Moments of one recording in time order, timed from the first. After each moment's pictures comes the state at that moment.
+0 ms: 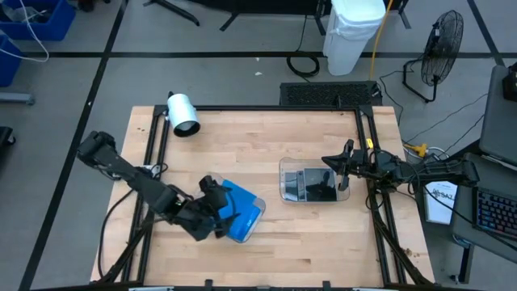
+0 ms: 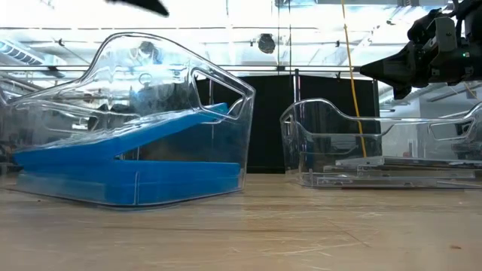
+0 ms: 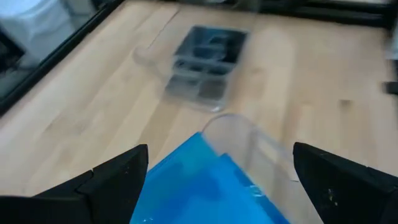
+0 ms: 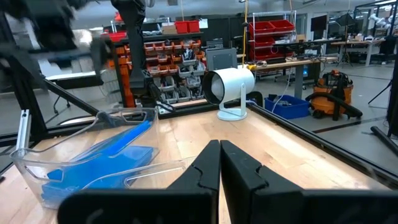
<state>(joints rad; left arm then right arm) -0.59 1.46 1.20 -0.61 -0.71 -0.65 0.00 0.22 0.01 0.25 0.26 0.09</state>
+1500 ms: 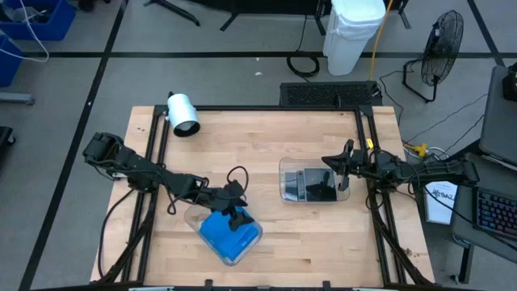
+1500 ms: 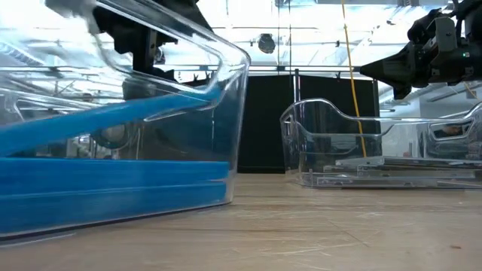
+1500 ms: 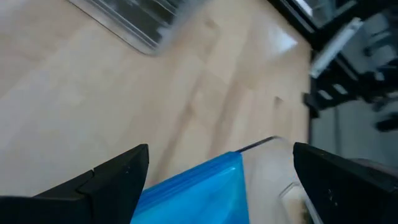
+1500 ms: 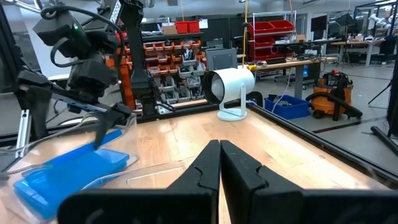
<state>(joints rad) -0.34 1.54 0.85 0.02 -0.08 -0.90 0.00 0.22 0.01 0.25 0.26 0.08</state>
